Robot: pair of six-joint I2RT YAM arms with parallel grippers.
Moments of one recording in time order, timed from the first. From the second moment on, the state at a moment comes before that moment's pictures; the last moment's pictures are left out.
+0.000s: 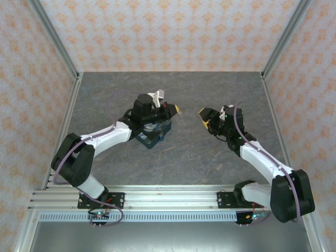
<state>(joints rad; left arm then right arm) -0.53 1.58 0.99 0.28 0.44 -0.98 0.29 1.16 0.60 0.13 -0.38 1.19</state>
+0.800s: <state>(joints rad) -0.53 1.76 1.07 0.52 0.60 -1.18 0.29 1.35 0.67 0.55 -0.60 1.18</state>
